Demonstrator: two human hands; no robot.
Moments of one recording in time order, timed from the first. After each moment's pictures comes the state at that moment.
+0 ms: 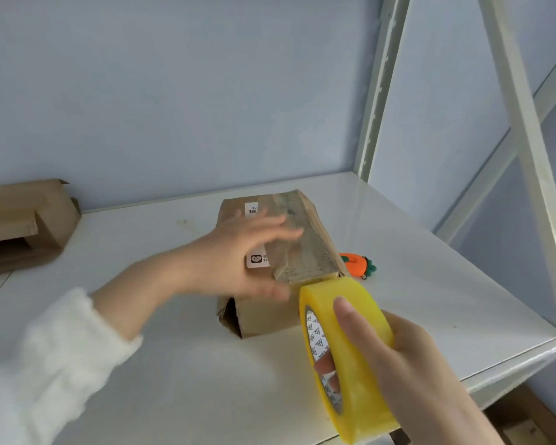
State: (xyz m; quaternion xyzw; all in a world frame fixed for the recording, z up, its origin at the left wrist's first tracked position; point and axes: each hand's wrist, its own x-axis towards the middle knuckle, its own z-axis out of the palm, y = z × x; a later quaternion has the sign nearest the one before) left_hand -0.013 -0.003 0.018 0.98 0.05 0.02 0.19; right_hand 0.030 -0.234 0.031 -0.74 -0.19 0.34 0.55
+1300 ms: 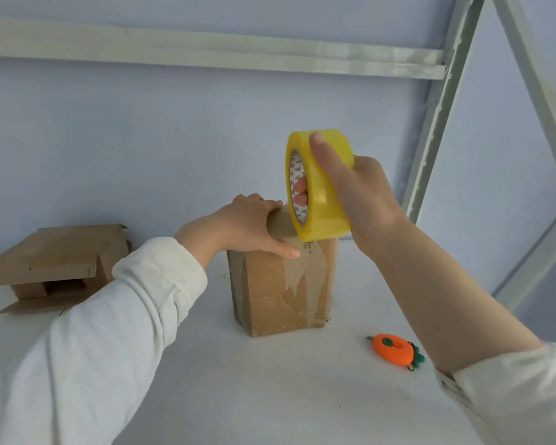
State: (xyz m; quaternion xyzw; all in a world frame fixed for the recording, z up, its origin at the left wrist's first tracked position) left_hand 0.021 0.070 0.097 0.96 0.28 0.06 0.06; right_hand 0.097 -0.075 0.141 -0.58 -0.40 0.21 0.68
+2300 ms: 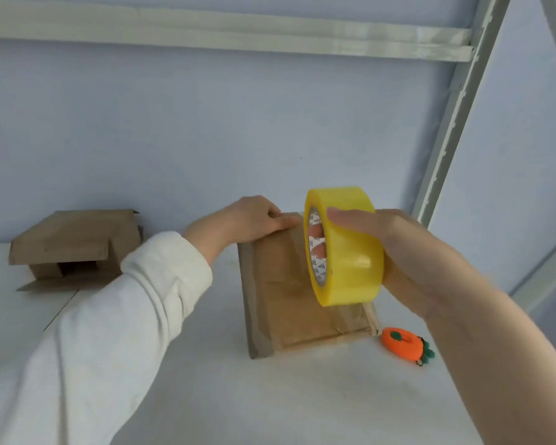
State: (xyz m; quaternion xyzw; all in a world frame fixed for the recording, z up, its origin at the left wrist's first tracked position) left_hand 0.017 0.070 0.085 0.92 0.34 0.08 0.16; right_hand 0.101 -0.119 0.110 -0.58 -0.41 0.40 0.58
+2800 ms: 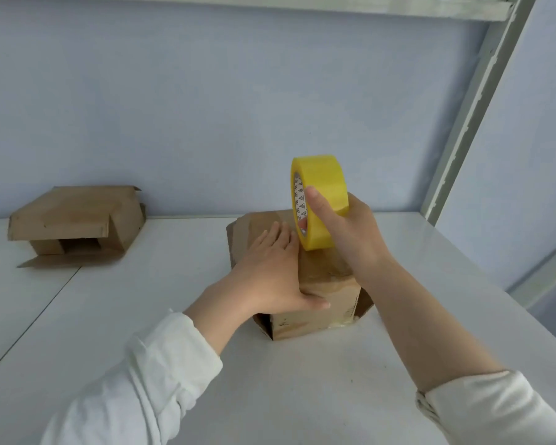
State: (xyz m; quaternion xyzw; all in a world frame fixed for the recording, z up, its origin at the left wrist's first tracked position) left_hand 0.009 0.026 0.002 0.95 0.29 0.05 0.05; right_hand 0.106 -0.050 0.054 -0.68 -0.42 0.21 0.57
